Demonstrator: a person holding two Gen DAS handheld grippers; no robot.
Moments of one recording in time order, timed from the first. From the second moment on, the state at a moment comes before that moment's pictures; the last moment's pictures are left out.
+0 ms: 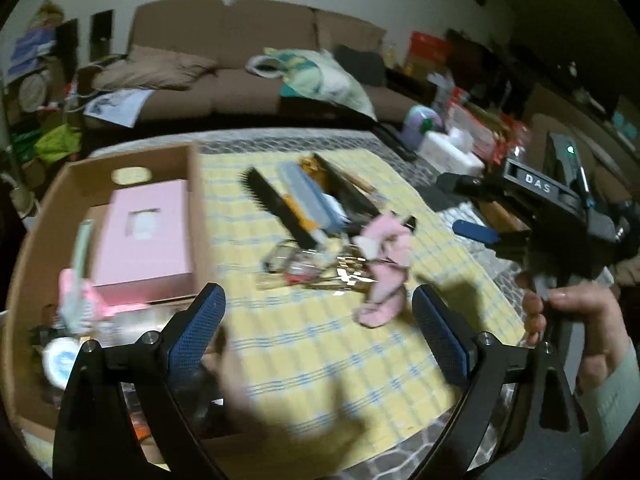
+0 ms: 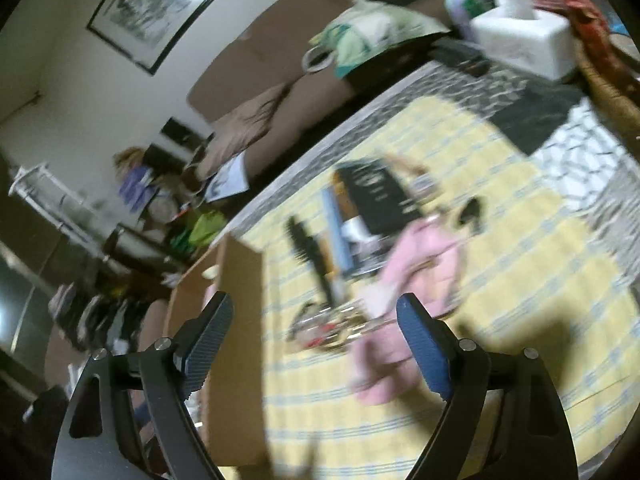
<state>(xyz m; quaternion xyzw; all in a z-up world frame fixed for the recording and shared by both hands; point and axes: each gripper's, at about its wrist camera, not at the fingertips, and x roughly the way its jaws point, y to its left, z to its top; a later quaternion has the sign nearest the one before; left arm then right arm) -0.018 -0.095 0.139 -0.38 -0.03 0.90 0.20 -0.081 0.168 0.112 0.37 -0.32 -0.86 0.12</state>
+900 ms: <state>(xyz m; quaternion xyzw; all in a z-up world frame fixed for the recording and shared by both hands) -0.295 -0.057 0.038 -0.53 -0.10 0.84 0.05 -0.154 0.117 0.085 0.40 -0.13 -0.88 0.20</state>
